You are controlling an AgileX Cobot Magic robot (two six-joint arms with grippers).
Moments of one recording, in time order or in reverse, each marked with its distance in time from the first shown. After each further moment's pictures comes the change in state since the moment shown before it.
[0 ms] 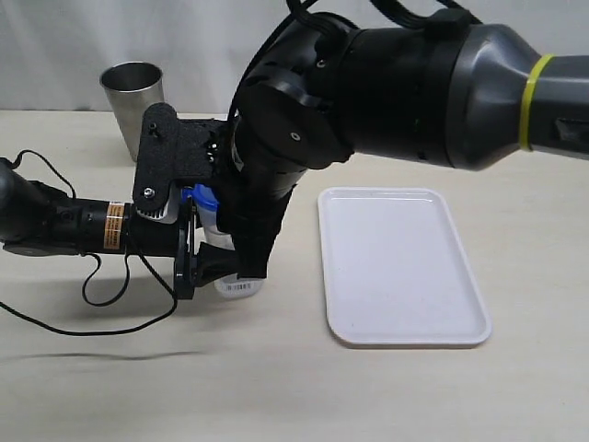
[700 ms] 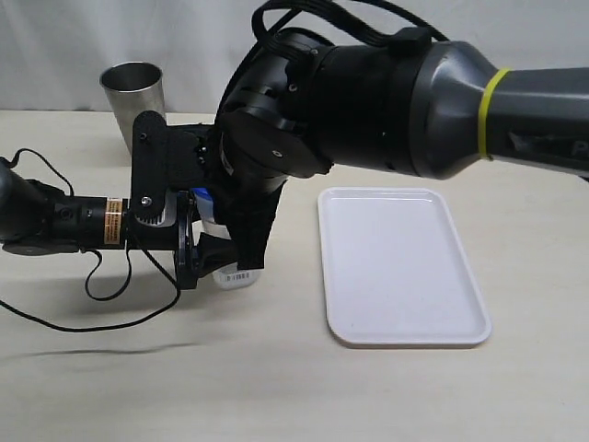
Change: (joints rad) left arm 0.002 0.000 0.000 -0.053 0.027 -0.006; right arm 0.009 0.067 -0.018 -0.128 -0.032 0.020
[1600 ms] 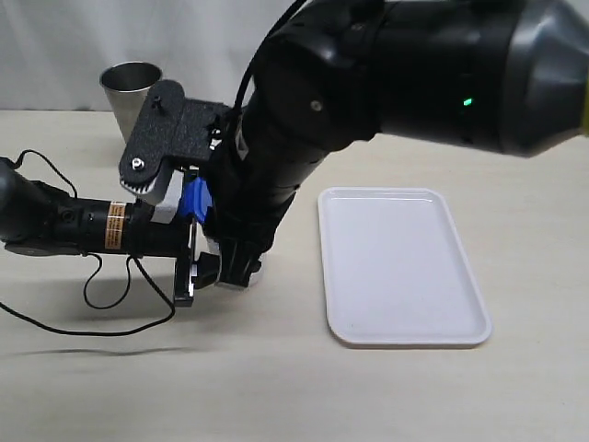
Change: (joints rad) left arm -0.002 0.000 0.000 0.052 -0.038 0.254; right arm -0.004 -0.152 0.026 0.298 0.085 0.050
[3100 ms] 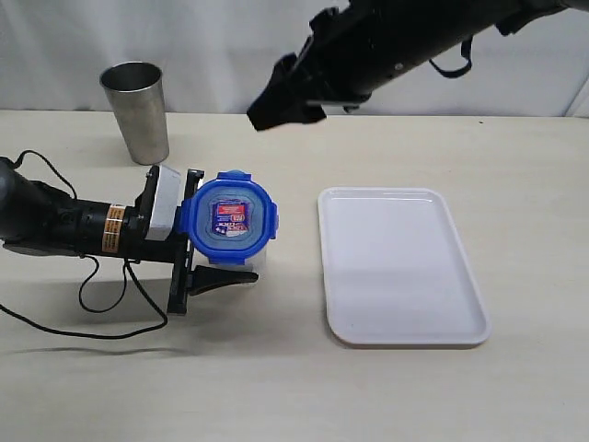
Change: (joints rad) left arm 0.000 0.000 0.000 0.060 -0.023 0.140; right arm -0.438 -0.035 -0.077 0.823 0.037 -0.221
